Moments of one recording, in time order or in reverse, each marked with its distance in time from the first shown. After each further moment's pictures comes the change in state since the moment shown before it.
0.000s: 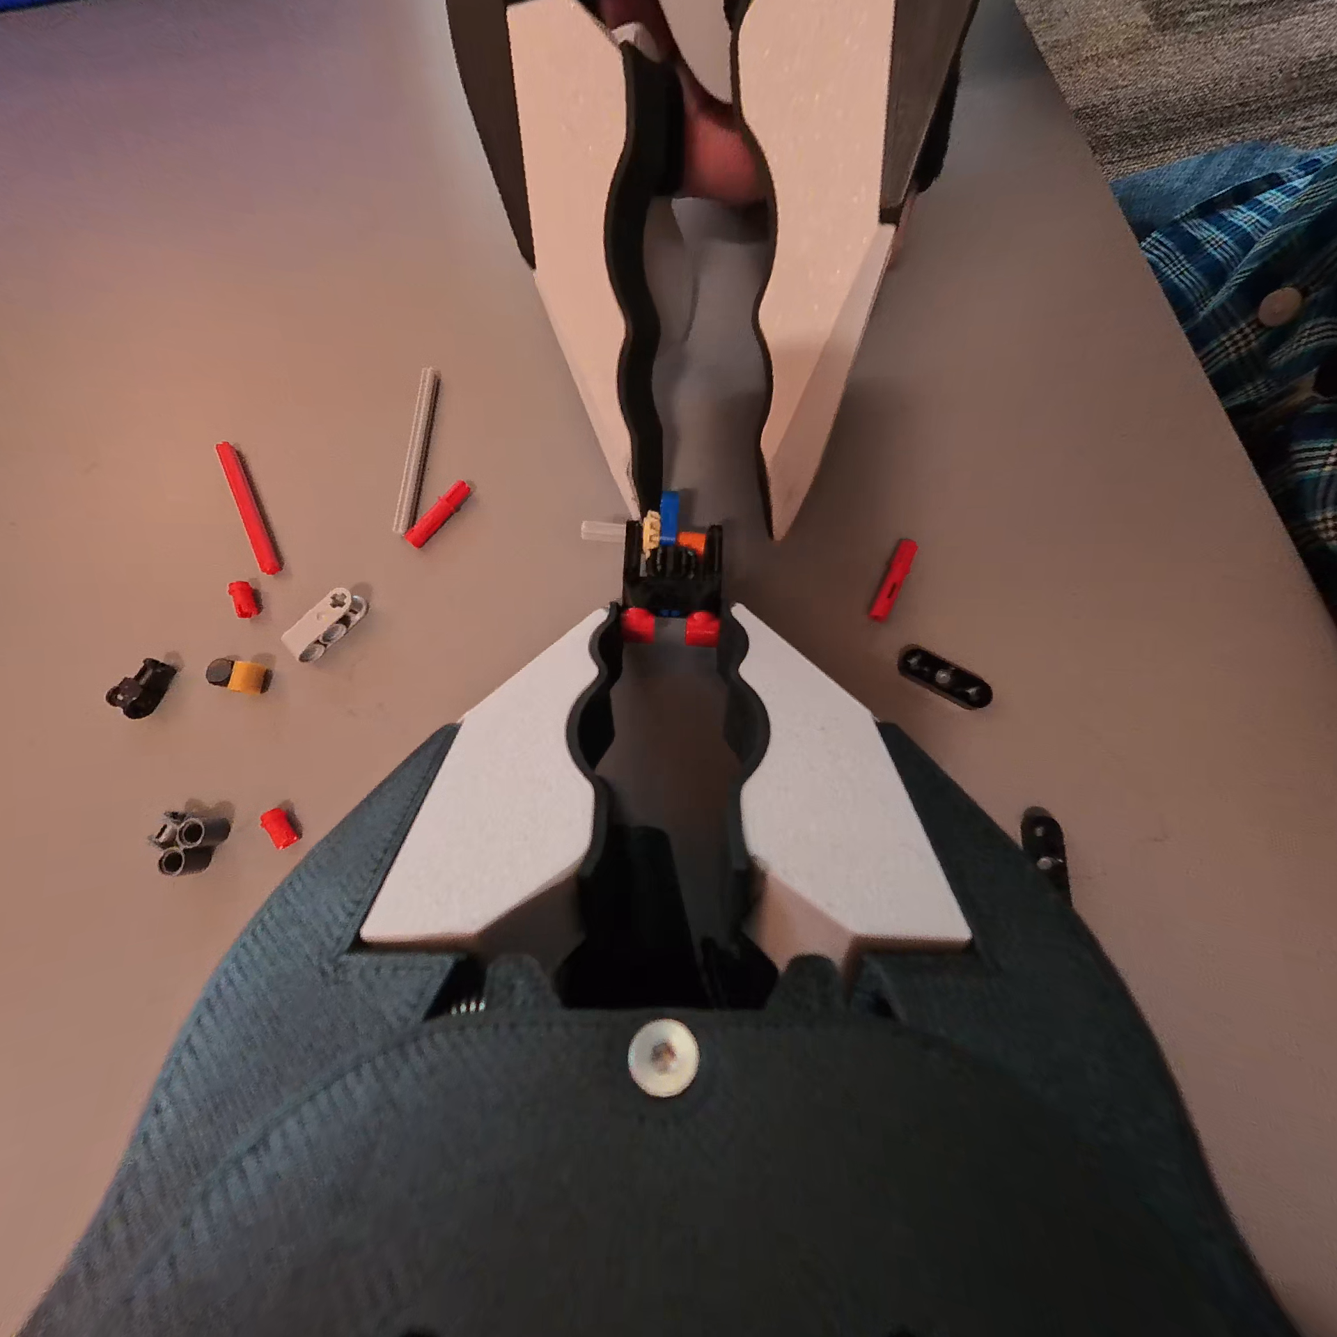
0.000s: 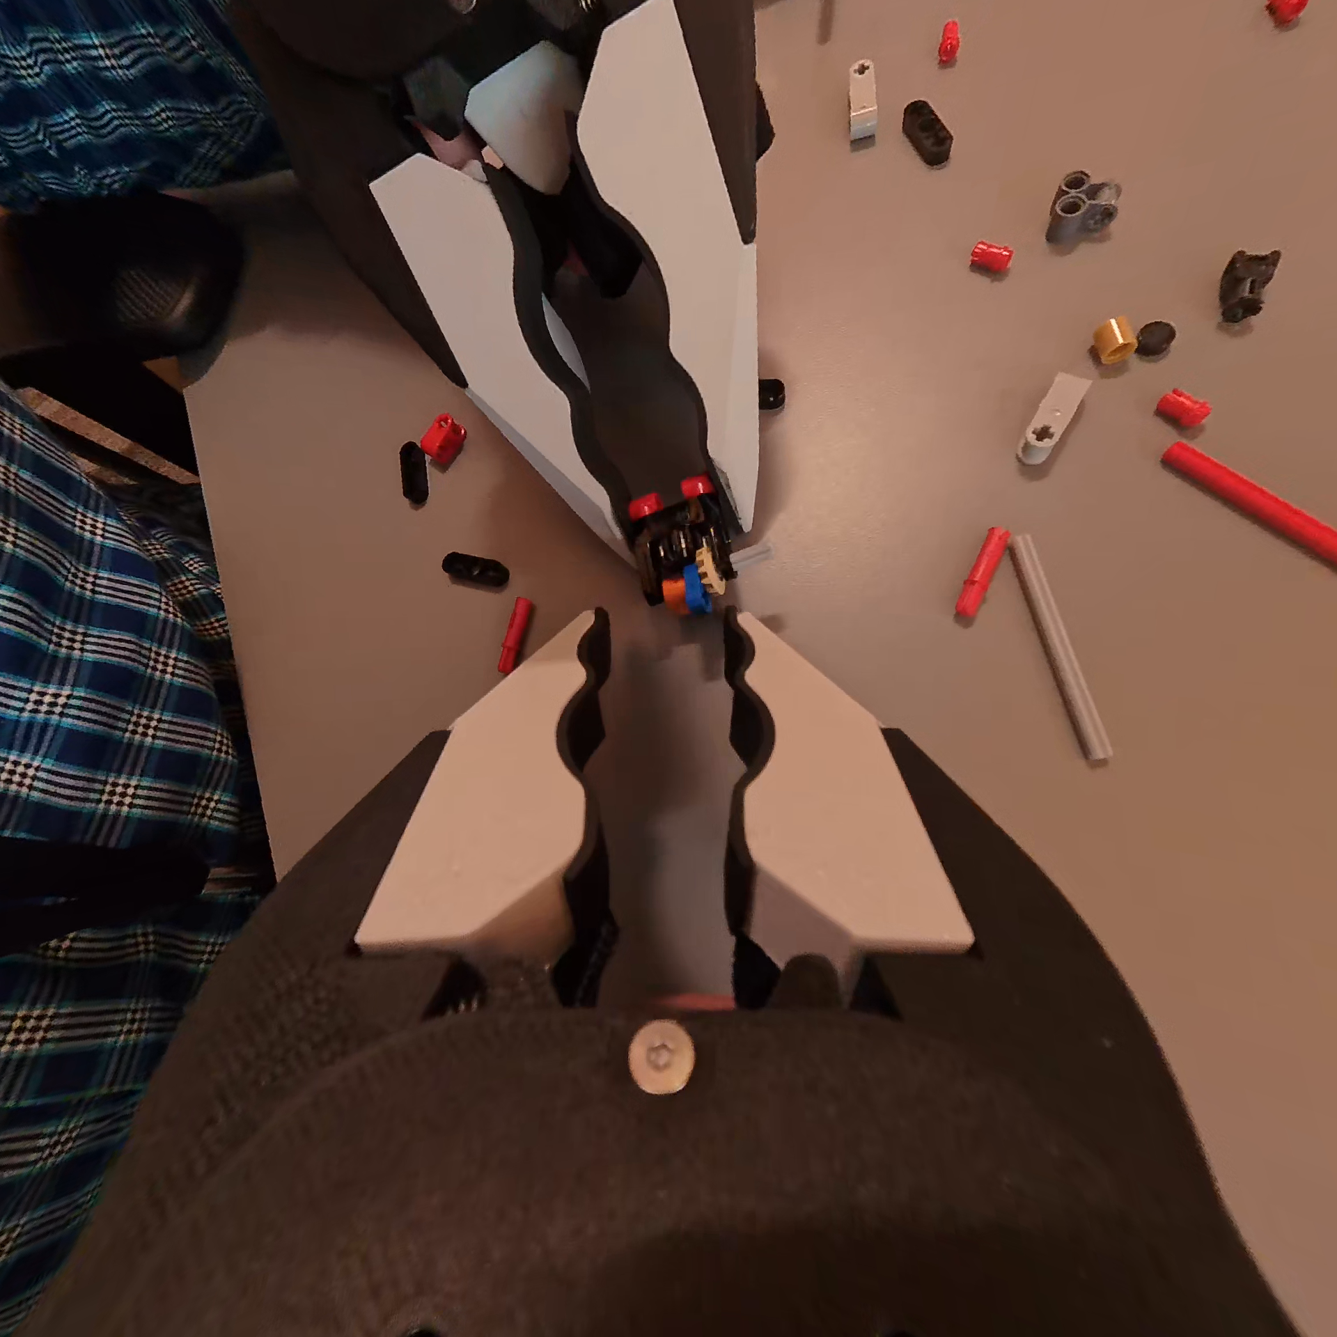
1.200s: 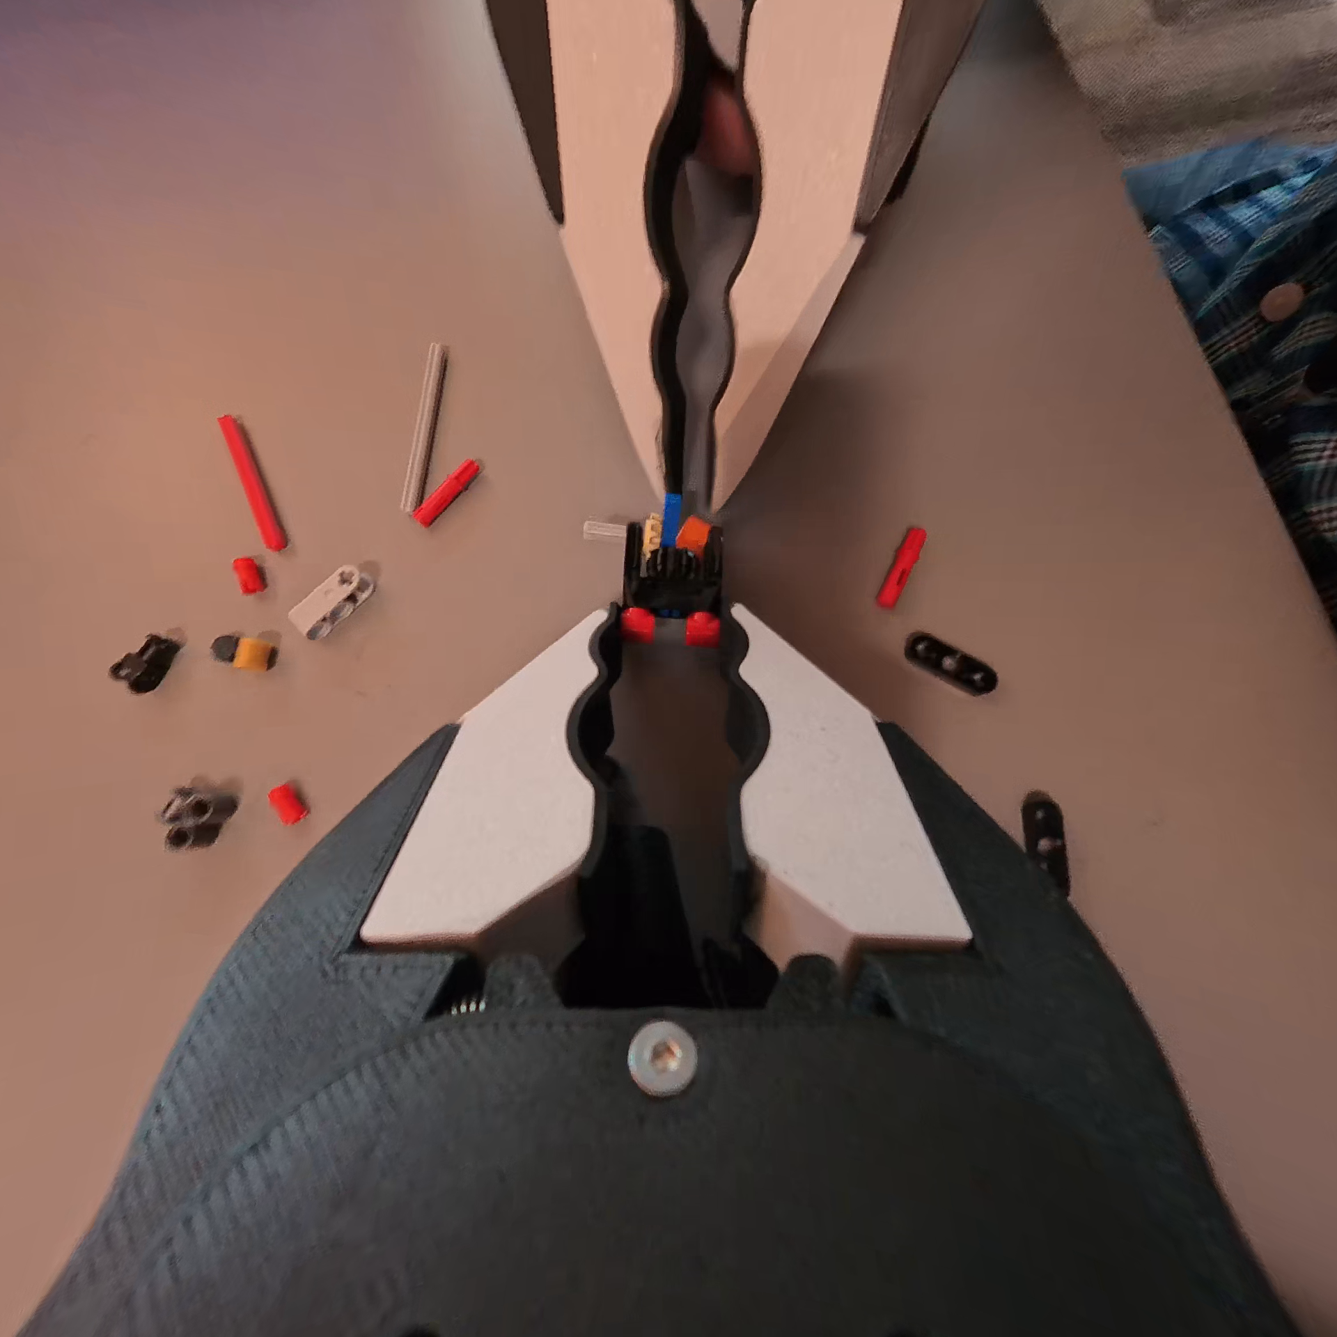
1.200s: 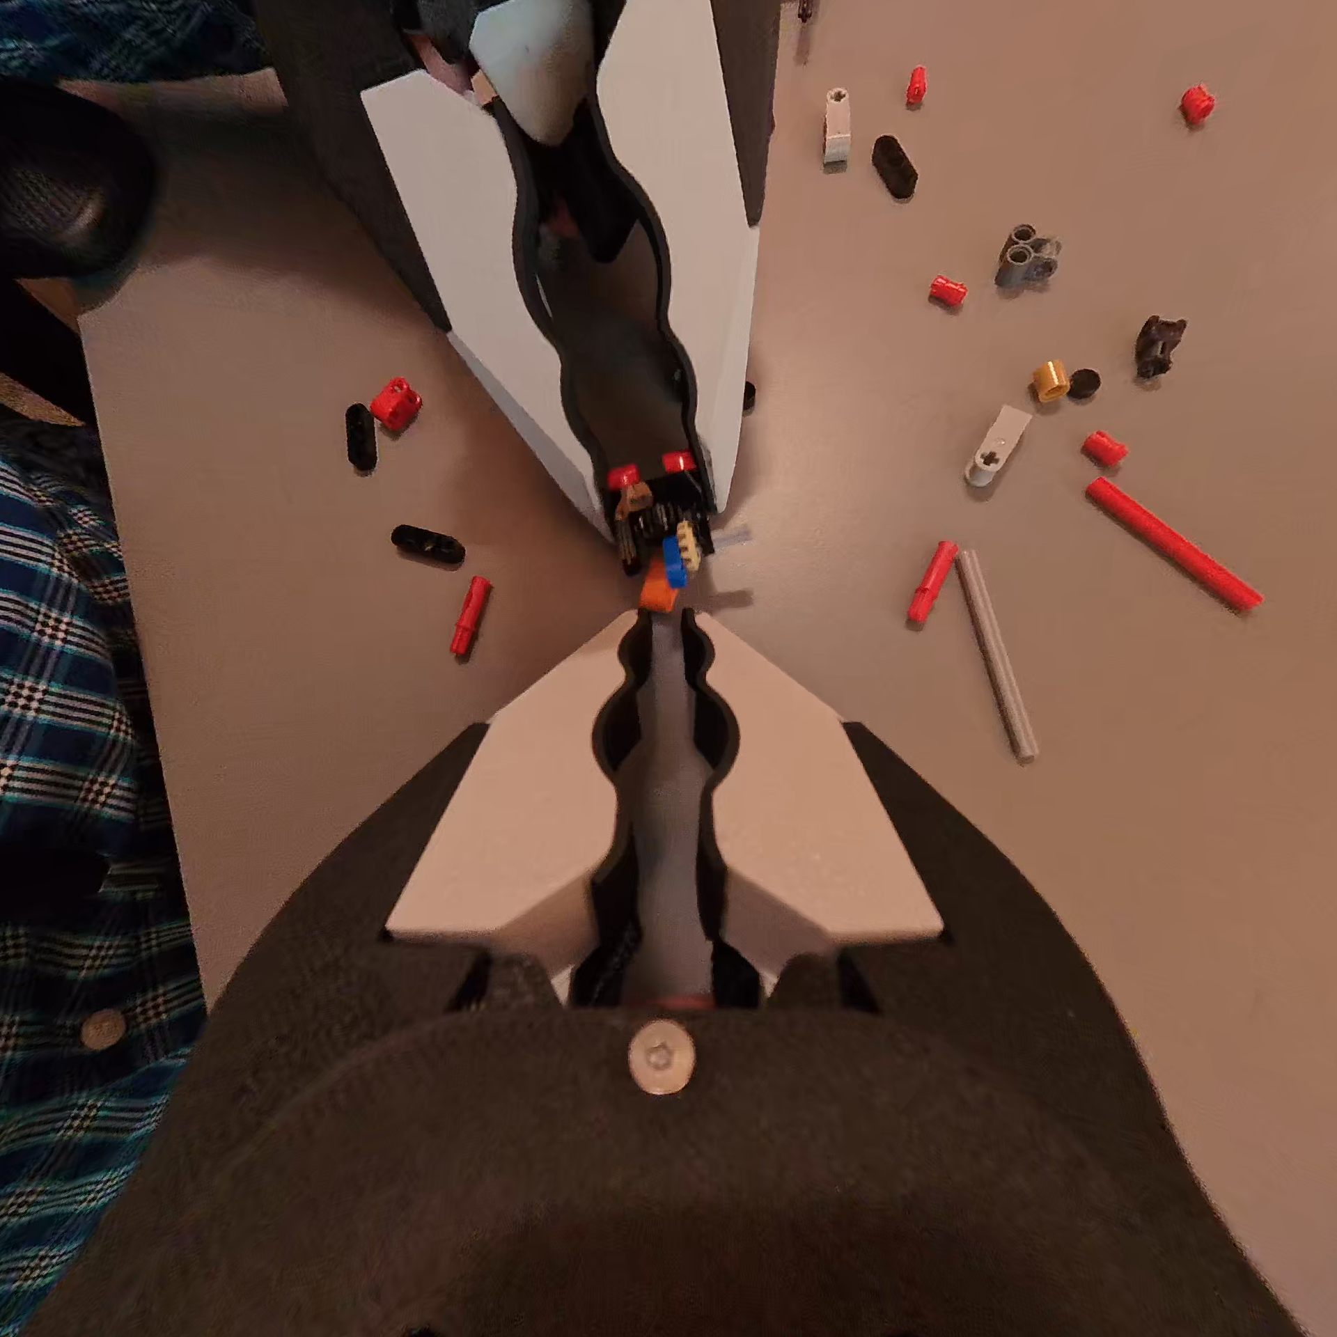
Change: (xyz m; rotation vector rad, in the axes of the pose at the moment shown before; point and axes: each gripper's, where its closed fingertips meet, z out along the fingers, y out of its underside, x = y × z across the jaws) left arm -0.003 0.004 -0.003 -0.020 0.005 -0.021; right arm 0.009 0.001 -0.002 0.000 0.087 -0.114
